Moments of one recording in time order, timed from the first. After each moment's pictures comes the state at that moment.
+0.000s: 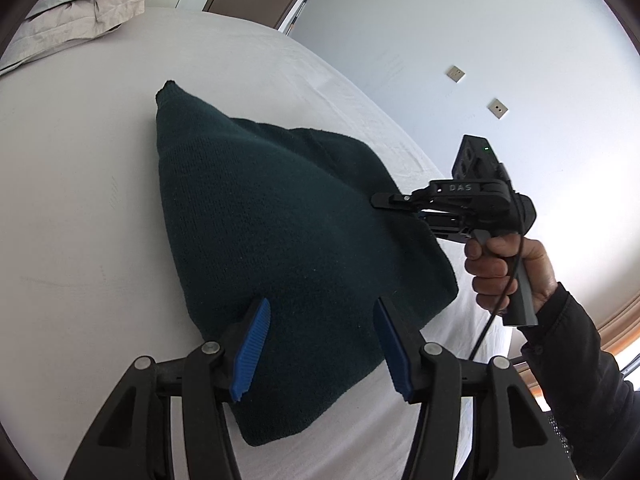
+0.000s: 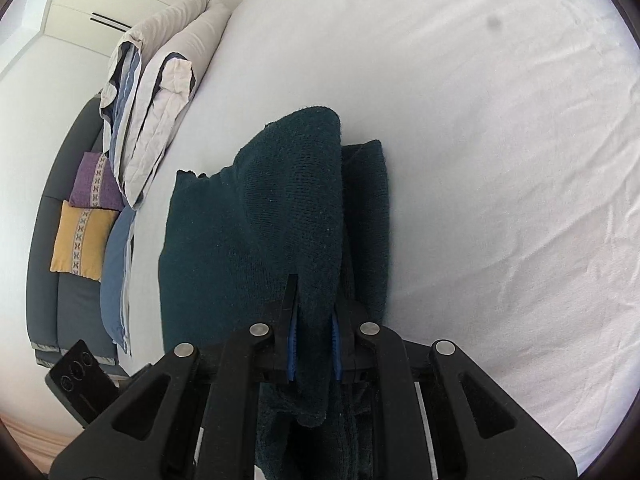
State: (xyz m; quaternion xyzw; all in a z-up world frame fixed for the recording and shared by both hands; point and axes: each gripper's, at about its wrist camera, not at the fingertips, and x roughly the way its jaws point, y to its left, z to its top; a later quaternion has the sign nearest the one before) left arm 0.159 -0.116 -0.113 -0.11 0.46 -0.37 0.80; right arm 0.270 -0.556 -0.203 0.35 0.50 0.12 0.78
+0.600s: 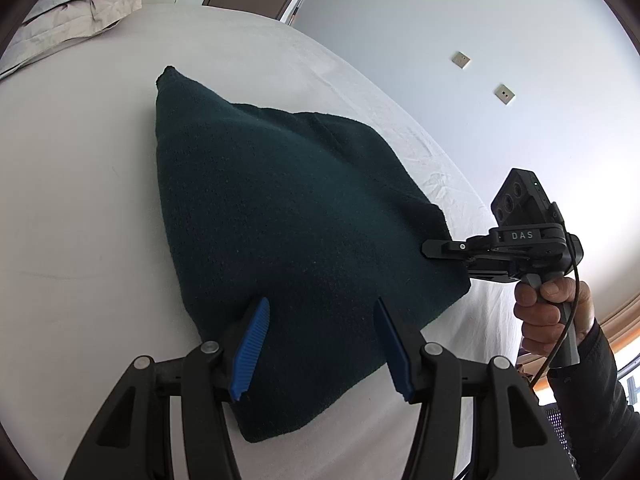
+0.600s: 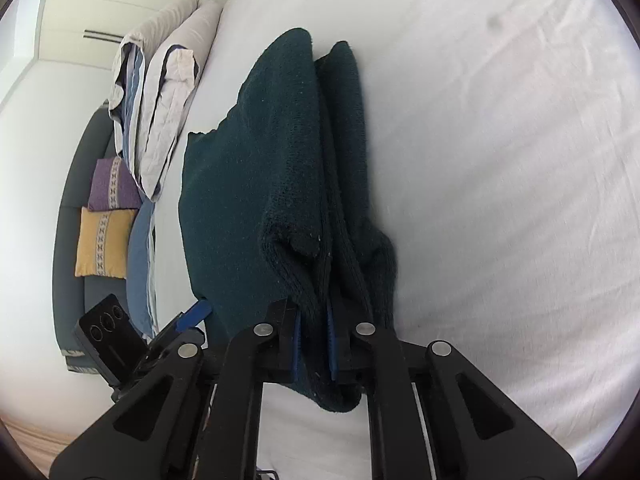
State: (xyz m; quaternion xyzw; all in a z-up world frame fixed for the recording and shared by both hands) left arm 0.157 -0.133 -0.118 -0.08 0.48 -0.37 0.80; right arm 0.166 -0.542 -0.210 0.39 0.51 0.12 0.75
